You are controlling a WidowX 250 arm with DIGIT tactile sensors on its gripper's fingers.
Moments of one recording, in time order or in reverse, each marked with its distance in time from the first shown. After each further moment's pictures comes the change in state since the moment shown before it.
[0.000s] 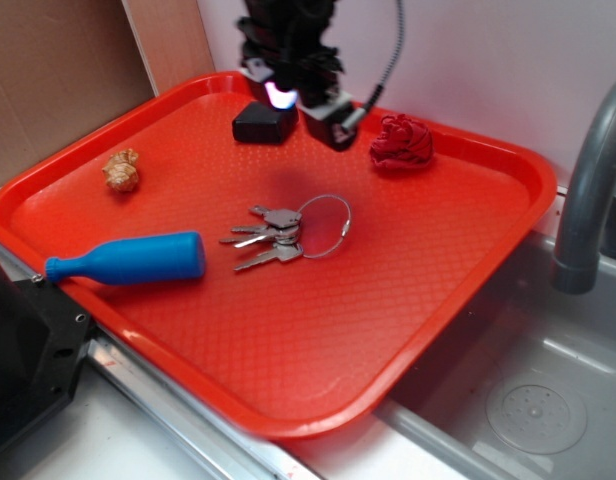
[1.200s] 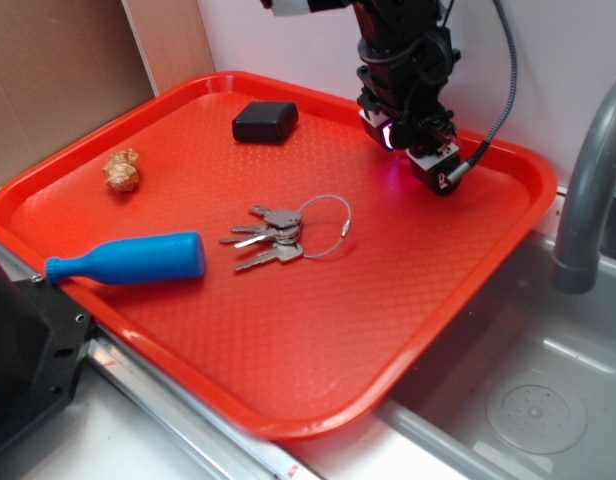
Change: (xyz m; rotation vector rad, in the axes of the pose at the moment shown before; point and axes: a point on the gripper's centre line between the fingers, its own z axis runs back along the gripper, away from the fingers) arm 0.052 -0.030 -0.060 0.021 -0.090 -0.097
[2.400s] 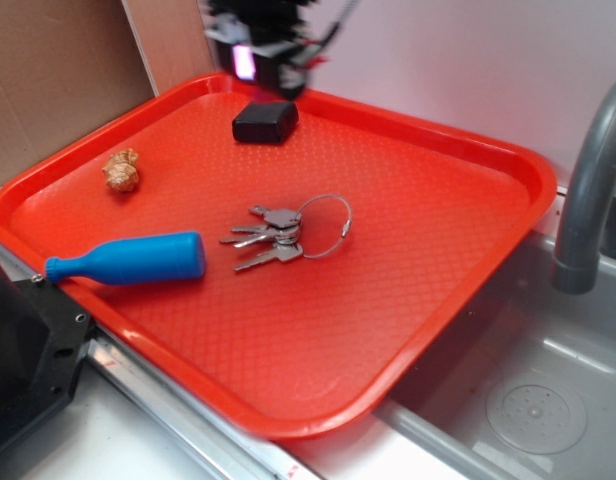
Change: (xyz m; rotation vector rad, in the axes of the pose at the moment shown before) arm -0.094 0.023 0.149 -0.043 0.343 0.295
